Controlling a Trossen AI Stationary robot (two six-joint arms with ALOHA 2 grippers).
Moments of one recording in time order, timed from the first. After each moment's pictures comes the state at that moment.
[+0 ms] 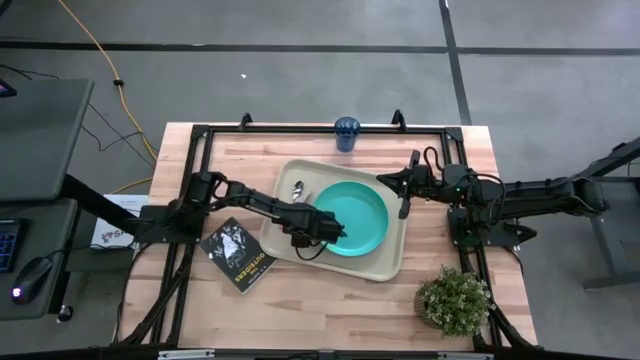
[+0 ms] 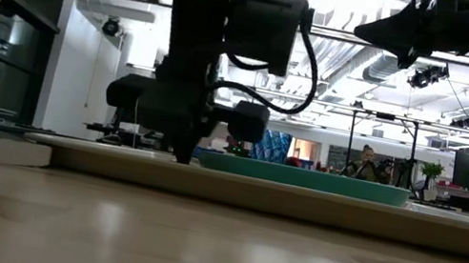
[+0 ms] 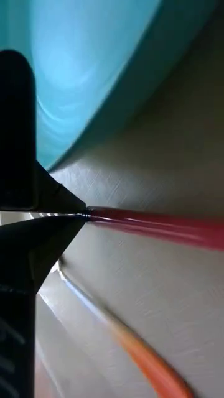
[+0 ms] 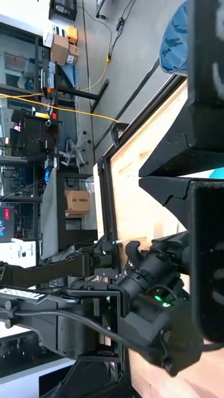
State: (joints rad) left arm -0.01 2.14 1.49 -0.97 -0.57 1.58; right arm -0.10 0.78 0.39 0.35 0.15 -0.02
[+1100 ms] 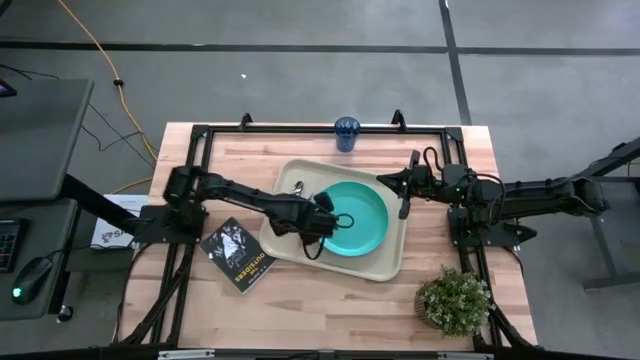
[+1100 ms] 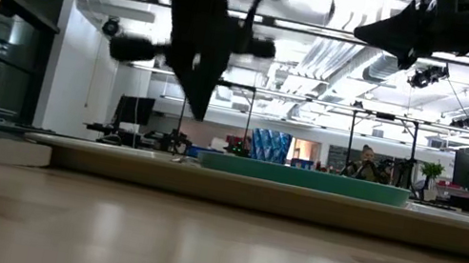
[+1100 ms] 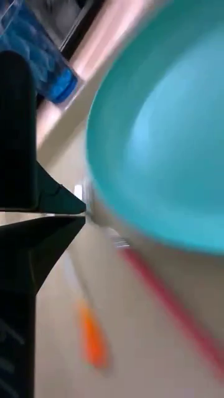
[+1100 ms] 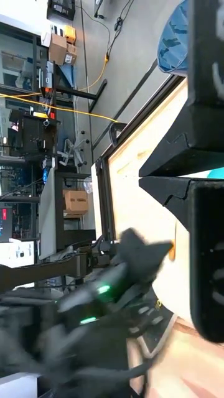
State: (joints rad) left arm -0.02 1.95 1.49 -0.99 -0.47 0.95; right arm -0.10 0.78 0.39 0.34 0.15 -0.02
